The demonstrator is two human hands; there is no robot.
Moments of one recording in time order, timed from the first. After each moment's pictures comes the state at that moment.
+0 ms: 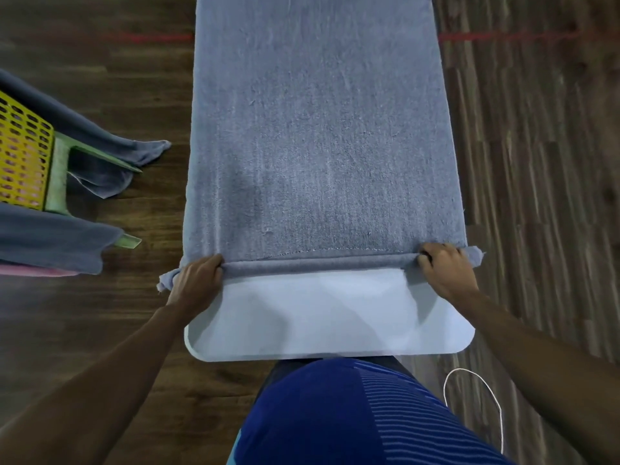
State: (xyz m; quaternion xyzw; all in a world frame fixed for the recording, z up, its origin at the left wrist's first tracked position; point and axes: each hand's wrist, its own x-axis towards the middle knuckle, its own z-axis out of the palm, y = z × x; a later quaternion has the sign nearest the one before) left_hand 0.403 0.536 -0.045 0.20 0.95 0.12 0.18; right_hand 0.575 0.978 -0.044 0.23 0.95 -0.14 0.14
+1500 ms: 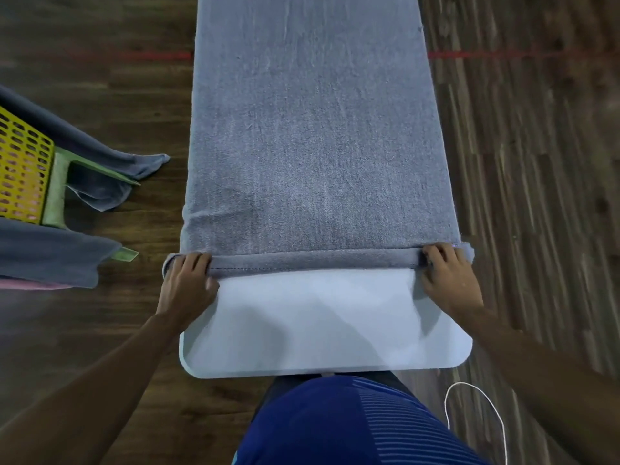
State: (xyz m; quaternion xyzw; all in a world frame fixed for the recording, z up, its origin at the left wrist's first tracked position) left_hand 0.391 0.533 -0.049 0.24 0.97 0.02 0.10; right_hand 0.586 0.998 -0.060 0.18 0.98 -0.07 0.04
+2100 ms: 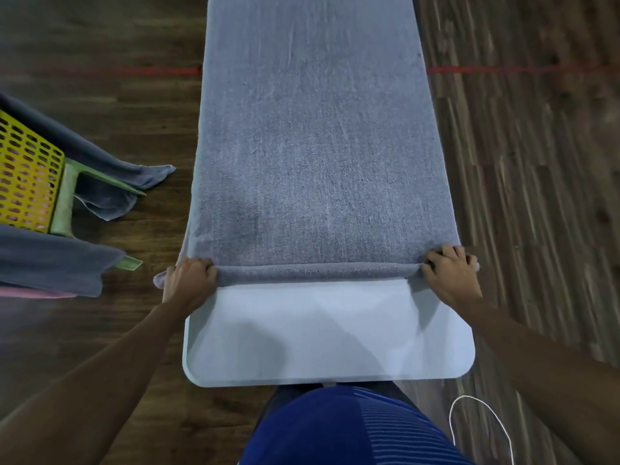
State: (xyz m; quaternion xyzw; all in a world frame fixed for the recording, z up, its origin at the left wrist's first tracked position) left_hand 0.365 0.553 -0.026 0.11 0.97 0.01 0.20; right_hand 0.559 1.003 -0.049 0.25 0.96 -0.08 0.11
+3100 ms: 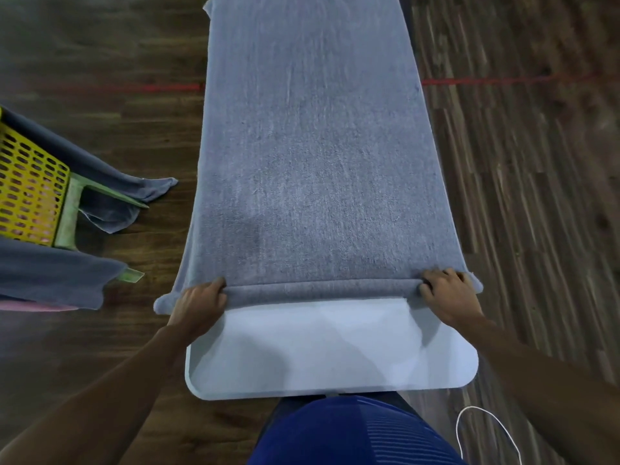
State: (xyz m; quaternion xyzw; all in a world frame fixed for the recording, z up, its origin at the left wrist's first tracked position) left_hand 0.384 0.550 -0.031 0.17 0.96 0.05 0.23; right_hand 0.576 0.994 -0.053 0.20 0.97 -0.05 0.15
